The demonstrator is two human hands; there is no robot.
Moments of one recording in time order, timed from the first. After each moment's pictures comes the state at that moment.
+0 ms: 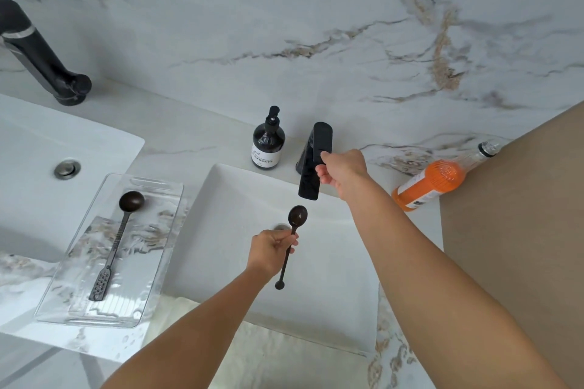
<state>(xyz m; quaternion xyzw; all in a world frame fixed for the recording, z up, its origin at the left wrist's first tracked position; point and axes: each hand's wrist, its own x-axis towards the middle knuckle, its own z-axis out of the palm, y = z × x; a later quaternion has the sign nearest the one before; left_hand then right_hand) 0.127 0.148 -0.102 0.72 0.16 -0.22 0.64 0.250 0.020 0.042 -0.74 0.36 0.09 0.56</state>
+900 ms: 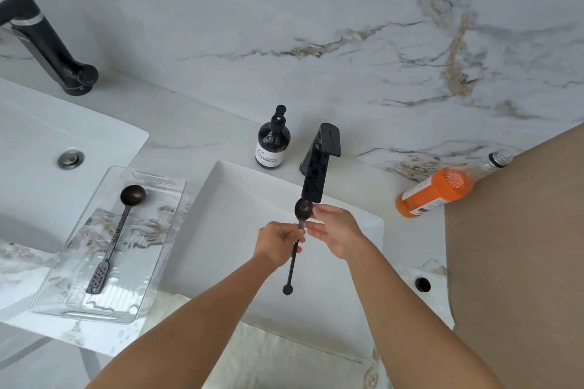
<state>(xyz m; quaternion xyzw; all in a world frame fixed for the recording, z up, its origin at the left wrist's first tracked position) 0.146 0.138 -0.099 0.71 0.17 -0.23 0.64 0.181 -0.002 -0.047 -0.63 0.33 0.23 0.66</state>
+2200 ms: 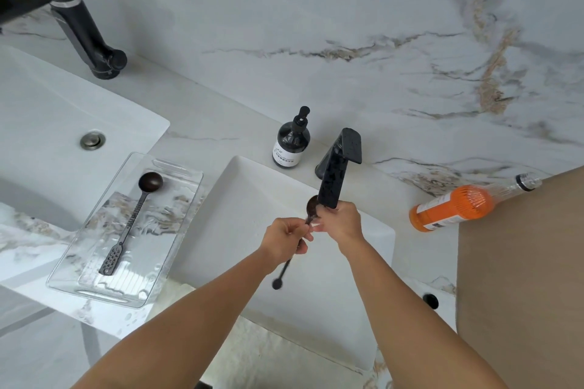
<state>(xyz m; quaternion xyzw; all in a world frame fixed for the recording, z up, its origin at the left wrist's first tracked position) 0.150 0.149 -0.094 0.66 0.16 -0.24 0.69 0.196 0.019 -0.048 -0.82 0.24 0.15 0.49</state>
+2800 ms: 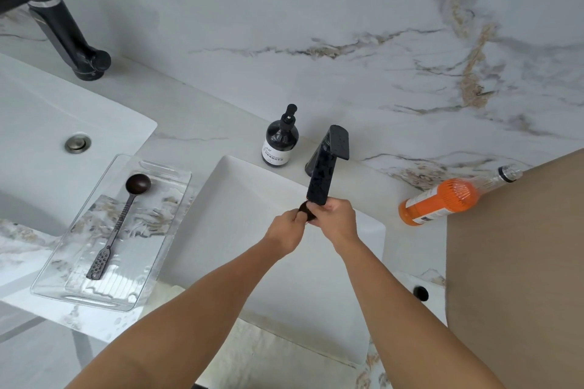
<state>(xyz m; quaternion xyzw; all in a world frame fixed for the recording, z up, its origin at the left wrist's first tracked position) 0.169 0.129 -0.079 0.78 0.11 -0.26 0.56 0.189 0.009 -0.047 -0.81 0.21 0.14 0.53</state>
